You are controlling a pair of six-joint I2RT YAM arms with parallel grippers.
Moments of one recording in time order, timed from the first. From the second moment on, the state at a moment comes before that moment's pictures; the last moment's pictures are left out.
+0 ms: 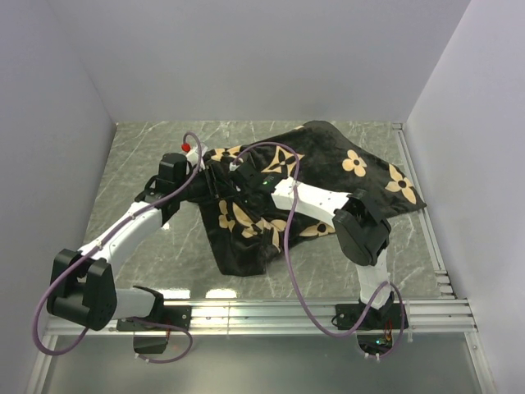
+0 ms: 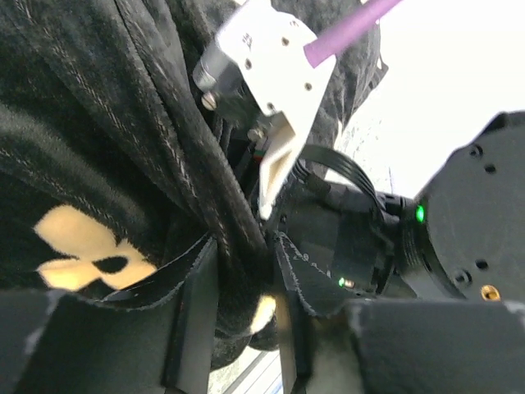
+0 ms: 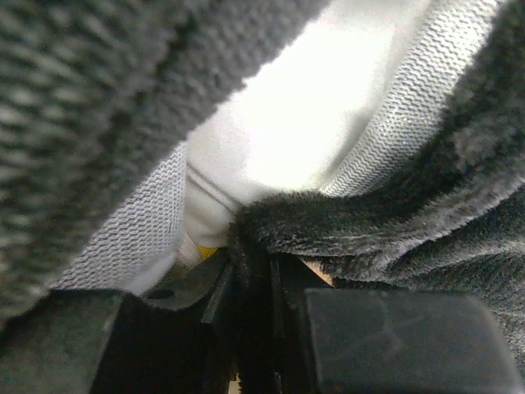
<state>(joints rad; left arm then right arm) -0.32 1.29 0.86 -0.09 0.55 -0.68 0.86 1.98 1.53 -0.59 0.04 0.39</state>
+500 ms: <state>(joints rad) -0.32 1.26 0.86 -0.14 0.56 -0.67 0.86 1.99 1.53 -0.60 0.05 0.39</state>
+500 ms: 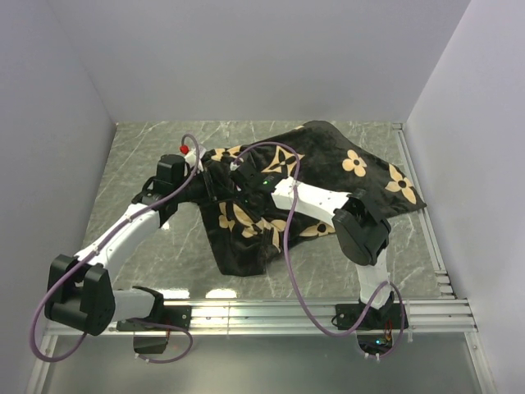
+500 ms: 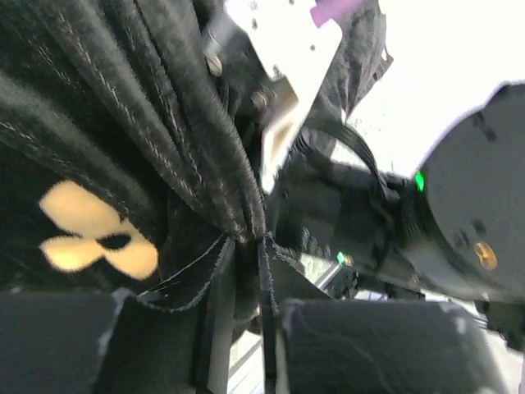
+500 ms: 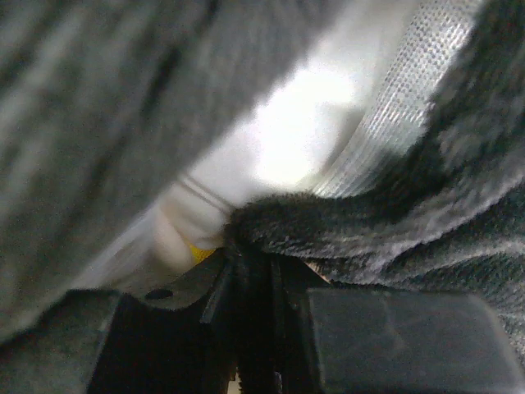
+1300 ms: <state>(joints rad) -0.14 1.12 0.81 -0.29 0.72 -0.54 0.75 1.97 1.52 -0.59 -0.20 0.37</state>
